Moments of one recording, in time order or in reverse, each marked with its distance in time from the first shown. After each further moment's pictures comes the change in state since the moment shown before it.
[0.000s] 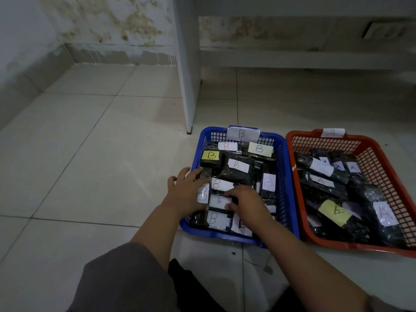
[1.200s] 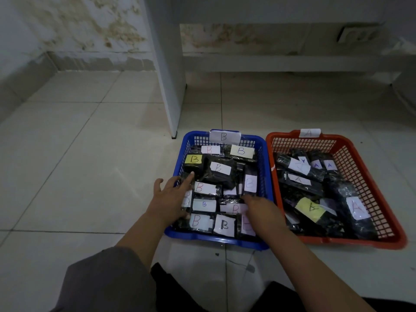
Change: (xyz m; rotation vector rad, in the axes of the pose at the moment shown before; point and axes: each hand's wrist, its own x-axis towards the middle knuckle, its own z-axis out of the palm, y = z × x) left_hand -0.001 0.011 0.007 0.206 -0.030 0.006; right_hand -0.046 0.048 -0.035 -0.367 0.025 0.083
